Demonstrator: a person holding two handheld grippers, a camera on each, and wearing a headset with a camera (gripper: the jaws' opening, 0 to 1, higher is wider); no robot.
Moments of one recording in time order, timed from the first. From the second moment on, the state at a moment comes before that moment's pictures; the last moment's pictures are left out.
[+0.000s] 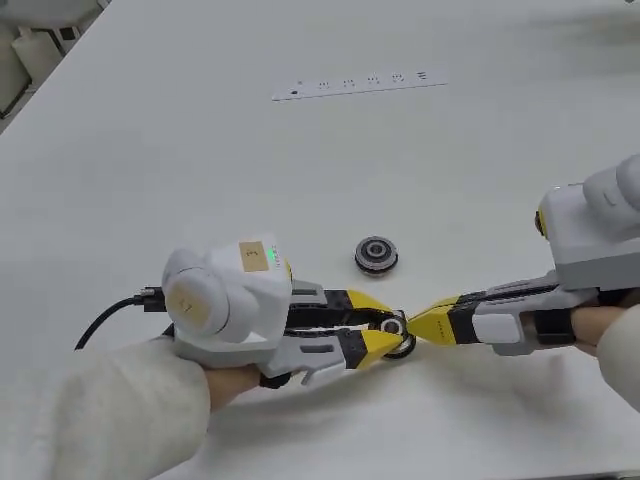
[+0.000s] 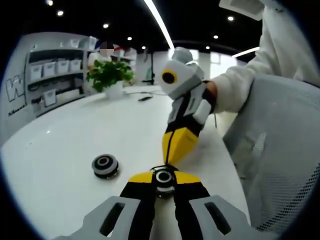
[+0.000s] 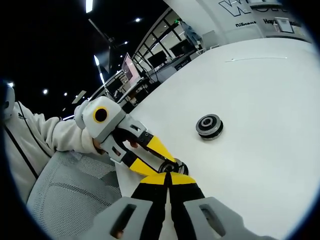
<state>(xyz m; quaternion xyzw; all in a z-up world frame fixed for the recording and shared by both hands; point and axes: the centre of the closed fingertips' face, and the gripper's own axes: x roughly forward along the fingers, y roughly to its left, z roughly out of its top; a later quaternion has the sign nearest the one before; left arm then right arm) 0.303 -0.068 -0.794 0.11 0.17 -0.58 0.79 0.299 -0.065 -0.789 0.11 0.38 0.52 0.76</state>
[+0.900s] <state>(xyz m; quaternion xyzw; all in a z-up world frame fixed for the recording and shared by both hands) 0.301 -0.069 -0.793 0.14 0.17 -0.58 0.79 0.297 -0.066 -0.789 0.08 0.38 0.53 0.76</state>
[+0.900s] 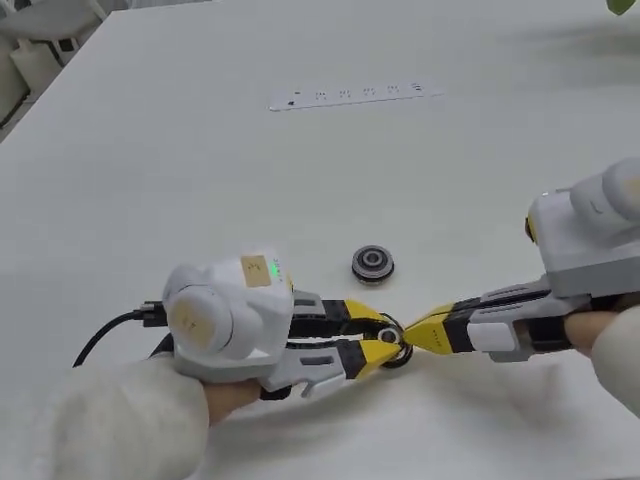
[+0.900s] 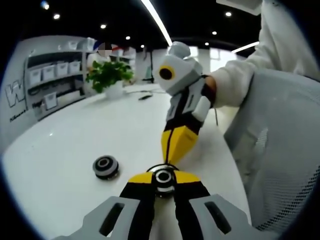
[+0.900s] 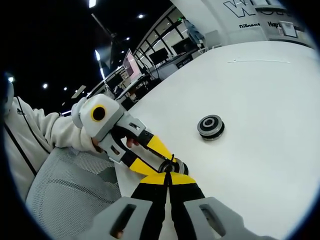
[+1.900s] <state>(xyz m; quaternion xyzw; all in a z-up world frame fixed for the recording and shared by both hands) 0.283 -0.066 -0.762 0.19 0.18 -0.61 0.75 0.294 -0.073 -0.757 0.07 0.37 0.52 0.77</state>
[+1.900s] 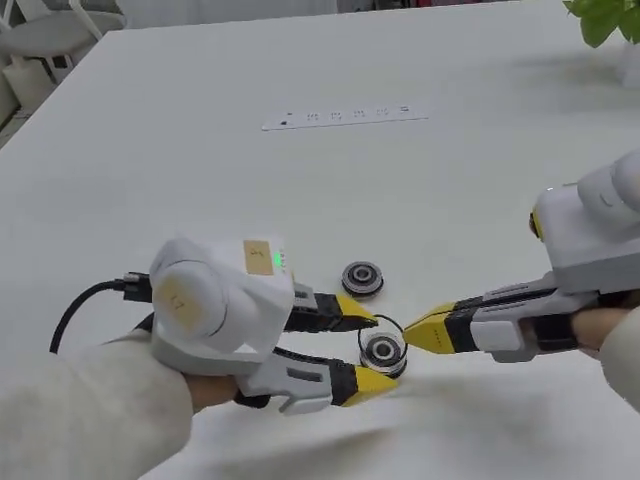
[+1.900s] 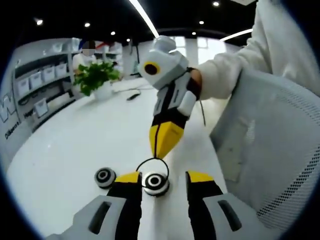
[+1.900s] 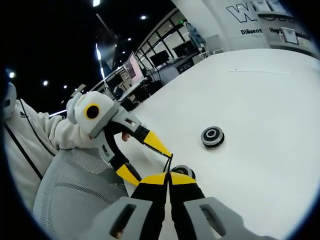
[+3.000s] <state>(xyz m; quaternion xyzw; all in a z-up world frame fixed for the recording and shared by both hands) 0.285 -0.011 -0.720 0.16 0.17 -0.56 0.79 0.288 -0.056 -0.715 0.04 0.33 0.55 0.77</state>
